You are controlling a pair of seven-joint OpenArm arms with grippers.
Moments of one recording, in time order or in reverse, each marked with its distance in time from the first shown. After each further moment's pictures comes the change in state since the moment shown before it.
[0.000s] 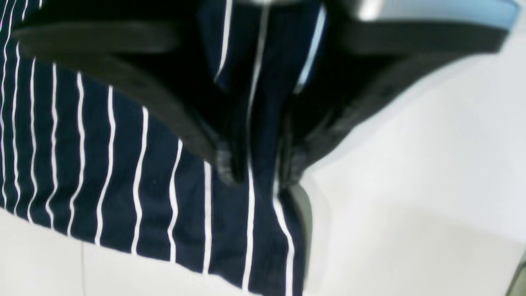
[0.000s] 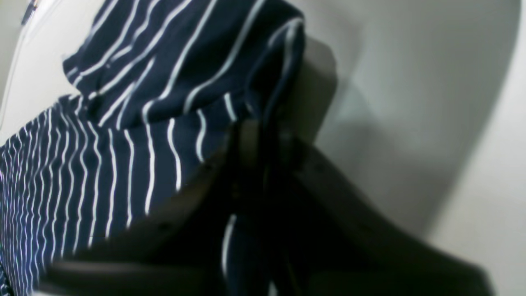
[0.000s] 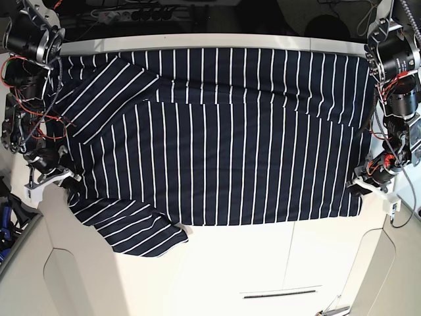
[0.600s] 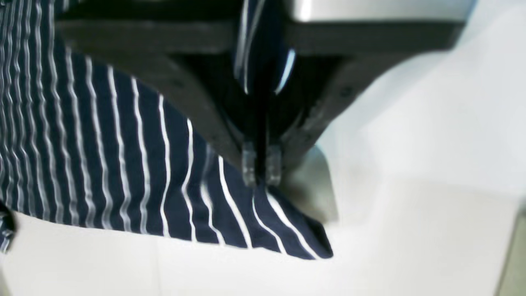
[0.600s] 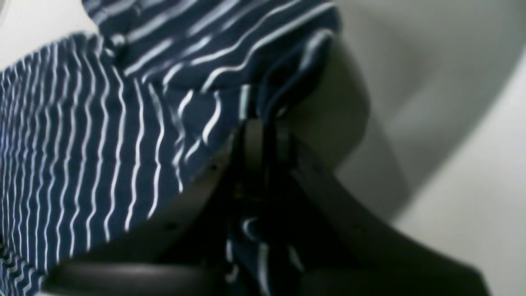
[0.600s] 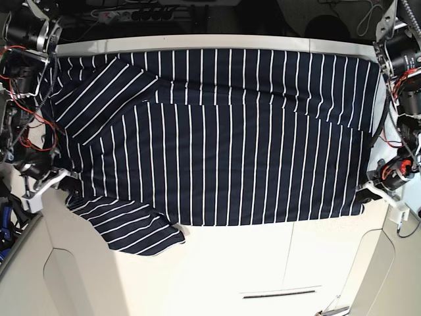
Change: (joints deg) left arm 2.2 -4.3 0.0 8.9 -11.6 -6.4 11.1; right arm -4.5 1.9 -0.3 20.2 4.7 -0.7 -18.1
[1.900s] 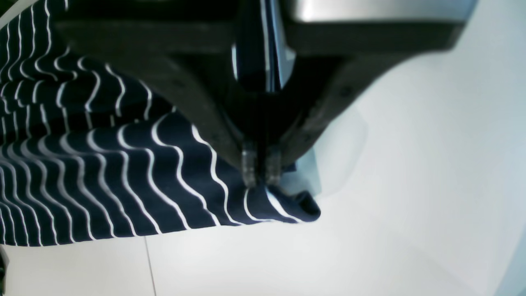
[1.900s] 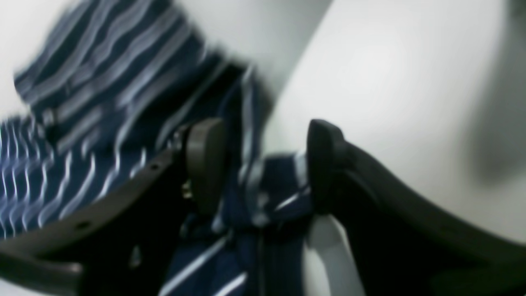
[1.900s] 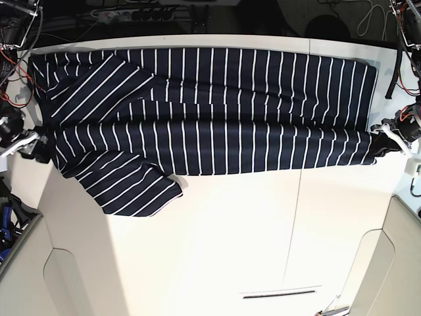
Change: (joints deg) left arm 27.6 -2.2 -10.5 29.1 -9.4 -1.5 9.0; right arm -15.7 3.5 8.9 10.2 2.4 -0.9 9.1
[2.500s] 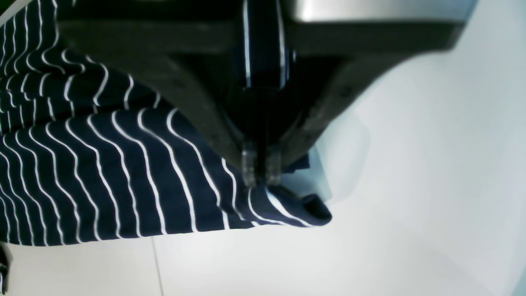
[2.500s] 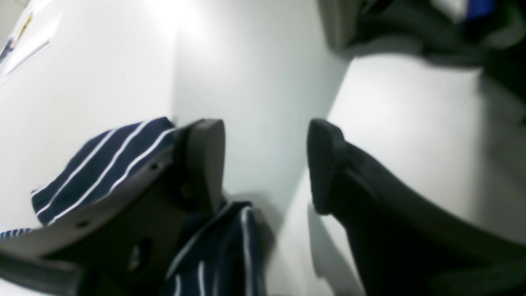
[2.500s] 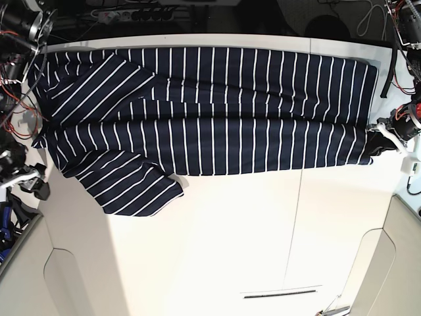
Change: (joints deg) left arm 0.0 1.7 -0.2 0.0 0.3 0.0 -0.2; right arm 13.7 -2.2 -1.6 -12.5 -5.4 -1.2 6.9
